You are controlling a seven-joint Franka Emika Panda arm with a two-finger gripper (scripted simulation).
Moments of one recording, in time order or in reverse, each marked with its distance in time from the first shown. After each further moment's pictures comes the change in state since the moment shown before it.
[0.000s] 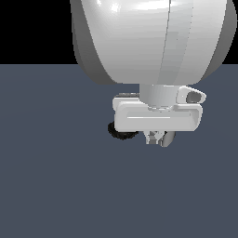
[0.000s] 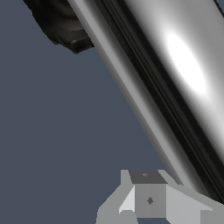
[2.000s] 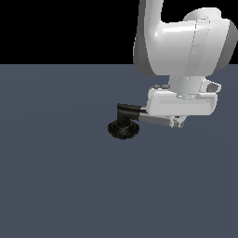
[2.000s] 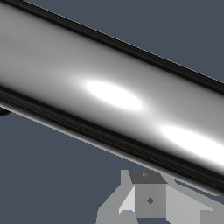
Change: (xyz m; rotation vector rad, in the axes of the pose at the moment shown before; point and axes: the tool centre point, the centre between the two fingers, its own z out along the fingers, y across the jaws) arm 0.089 0.101 0.000 -0.001 0.000 -0.005
